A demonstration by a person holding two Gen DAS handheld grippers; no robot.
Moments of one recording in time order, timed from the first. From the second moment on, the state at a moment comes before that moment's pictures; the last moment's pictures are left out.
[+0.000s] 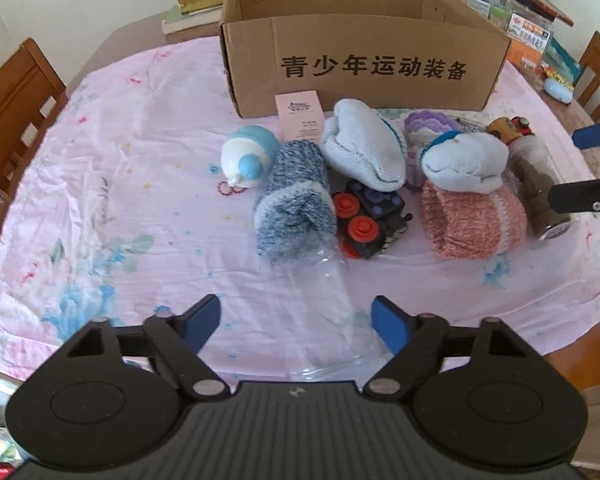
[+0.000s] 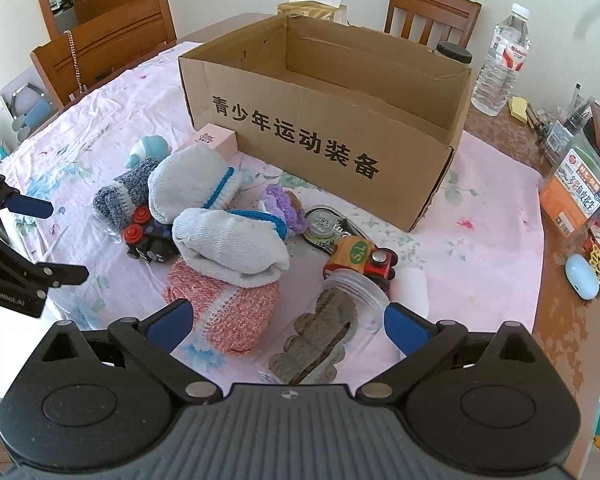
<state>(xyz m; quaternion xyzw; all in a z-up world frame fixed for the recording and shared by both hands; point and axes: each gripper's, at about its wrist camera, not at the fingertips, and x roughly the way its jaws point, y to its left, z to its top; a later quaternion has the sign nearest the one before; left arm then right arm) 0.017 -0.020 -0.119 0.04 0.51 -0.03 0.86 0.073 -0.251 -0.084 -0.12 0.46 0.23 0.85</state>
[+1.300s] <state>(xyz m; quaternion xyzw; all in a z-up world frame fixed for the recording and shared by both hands) 0.015 -0.010 -0.131 0.00 0.54 -0.06 0.84 0.085 -0.266 -0.093 -0.08 0.48 0.18 0.85</state>
